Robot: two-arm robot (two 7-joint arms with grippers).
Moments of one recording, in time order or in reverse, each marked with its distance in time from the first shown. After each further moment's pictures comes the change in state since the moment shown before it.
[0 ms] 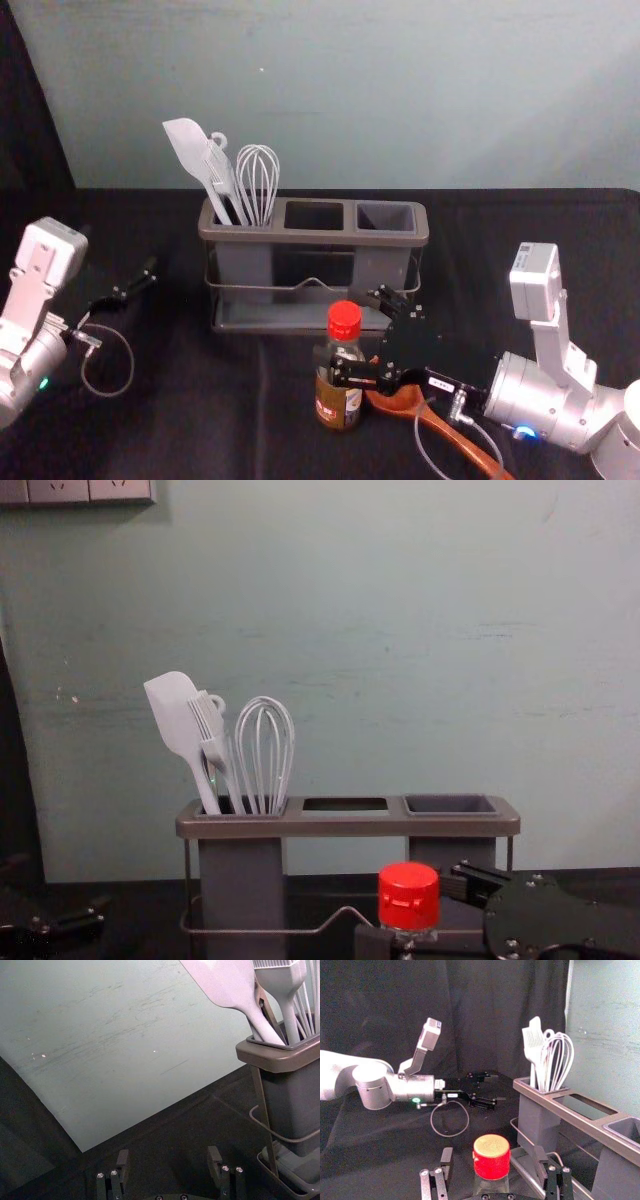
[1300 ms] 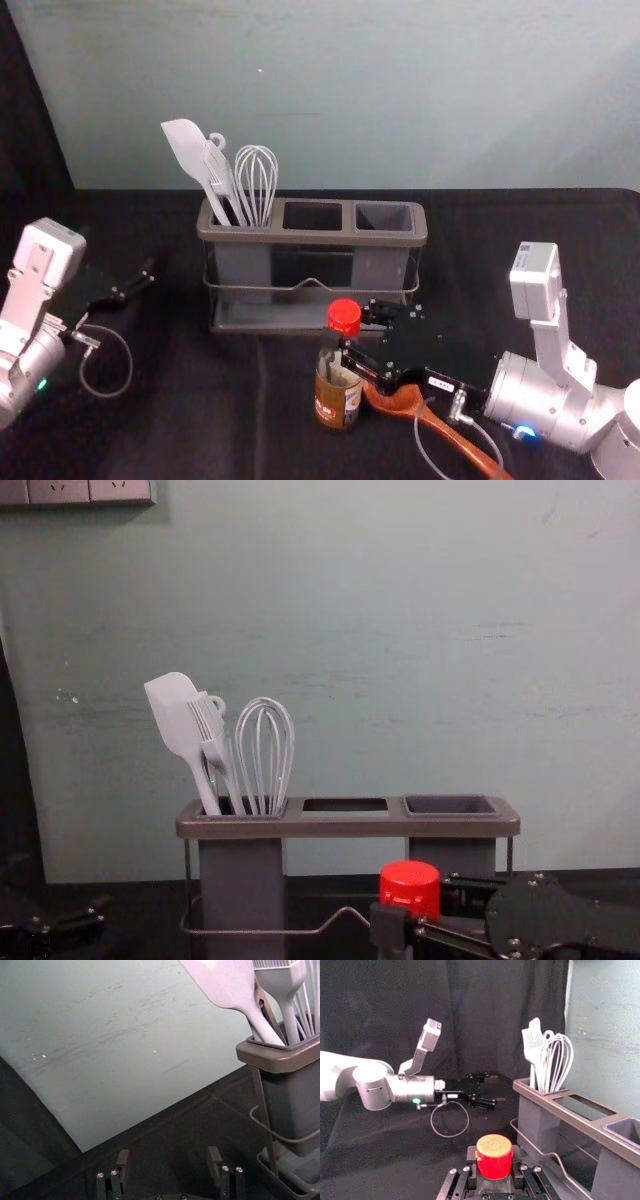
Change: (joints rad) left arm 0.000 0.000 0.000 0.000 0.000 0.000 0.000; right arm -0.001 0.002 0.002 -0.002 0.003 -0.001 0.000
